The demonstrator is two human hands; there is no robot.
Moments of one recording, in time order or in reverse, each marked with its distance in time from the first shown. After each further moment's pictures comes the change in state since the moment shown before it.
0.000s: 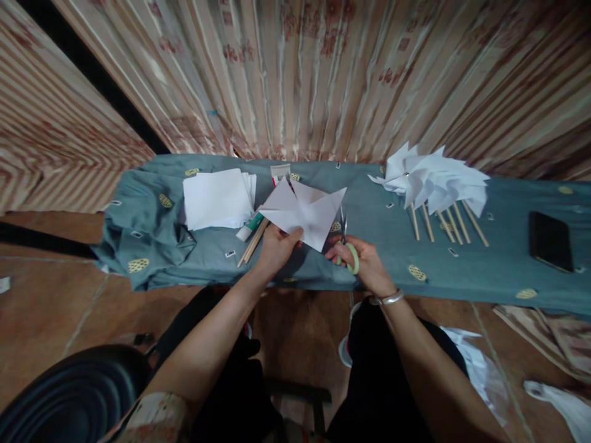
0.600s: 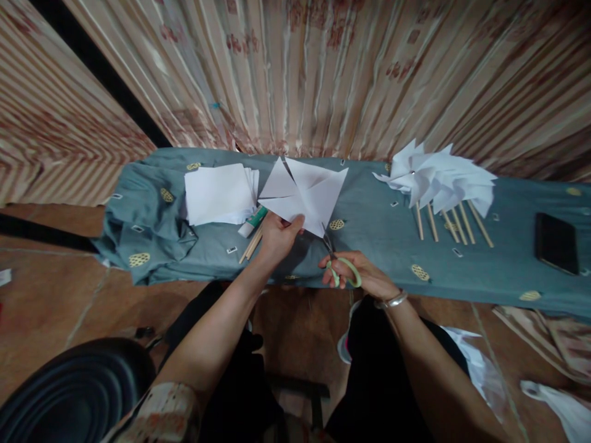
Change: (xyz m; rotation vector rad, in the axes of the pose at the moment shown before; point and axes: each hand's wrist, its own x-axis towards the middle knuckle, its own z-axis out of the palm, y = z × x) left_hand 0.013 -0.002 -0.001 0.085 0.109 0.071; right_hand -0.009 0.002 -0.001 0.013 -0.423 0.182
